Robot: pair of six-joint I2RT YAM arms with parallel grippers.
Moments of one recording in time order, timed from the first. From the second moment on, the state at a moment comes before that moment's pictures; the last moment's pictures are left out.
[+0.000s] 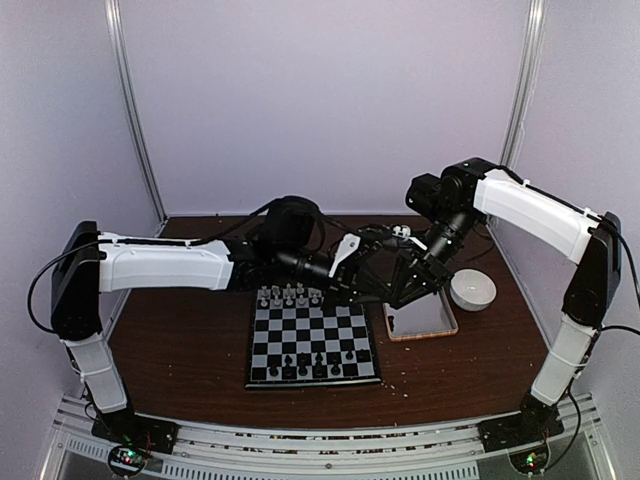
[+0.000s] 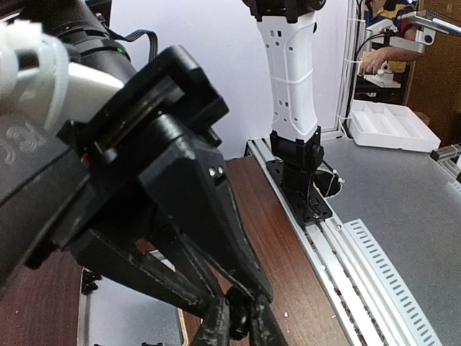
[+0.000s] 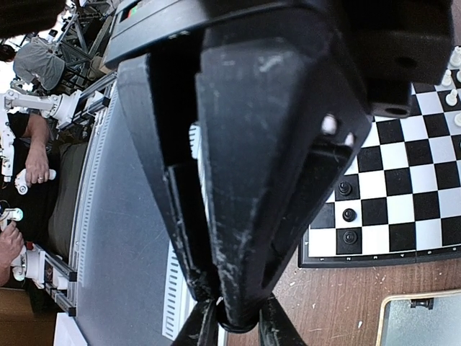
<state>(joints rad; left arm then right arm) -0.99 1.82 1.36 0.13 0.81 0.31 0.60 1.76 1.70 -1.51 -0.88 -0.89</state>
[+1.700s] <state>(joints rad) -1.16 2.05 1.86 -0.90 0.13 0.55 0.31 1.57 1.24 -0.79 -0.23 -0.49</state>
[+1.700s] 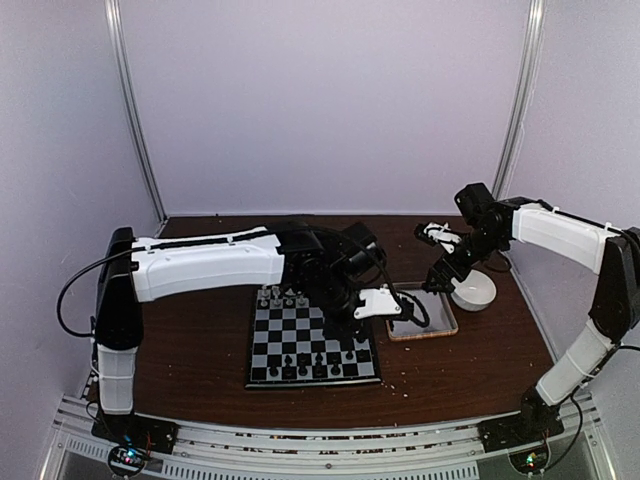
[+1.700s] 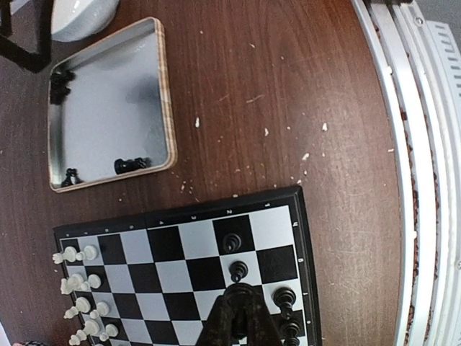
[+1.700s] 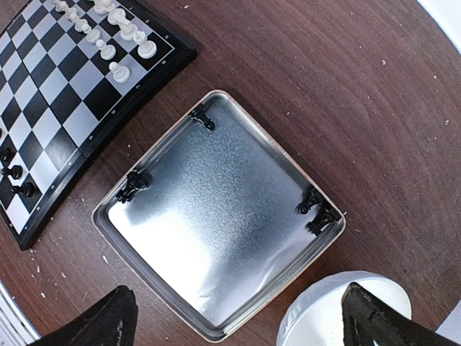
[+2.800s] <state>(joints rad) -1.18 2.17 1.83 -0.93 0.19 0.62 0.31 1.60 1.23 -0.79 -0.22 -0.51</state>
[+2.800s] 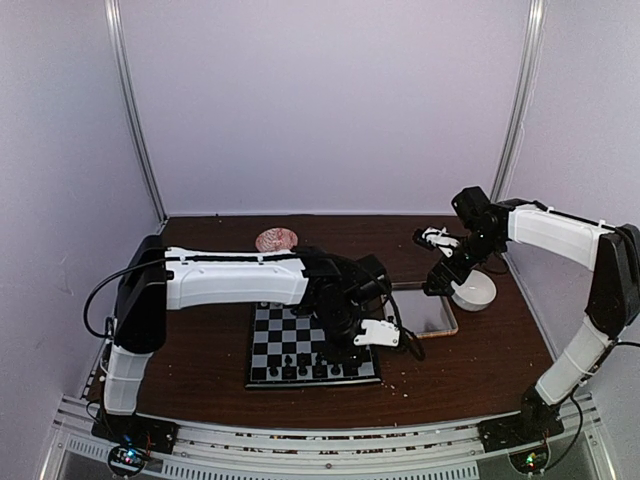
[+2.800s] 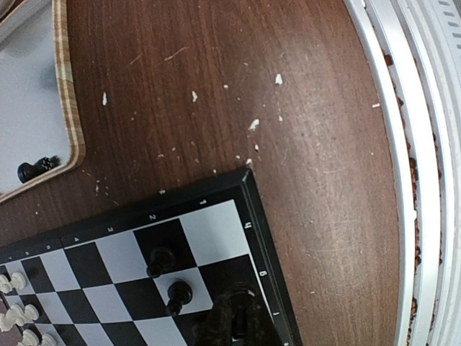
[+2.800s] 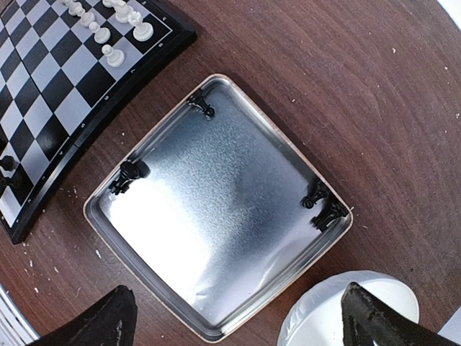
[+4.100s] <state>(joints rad) -1.18 2.22 1.82 -0.94 0.18 0.61 0.31 1.64 1.23 -0.82 -0.23 -0.52</state>
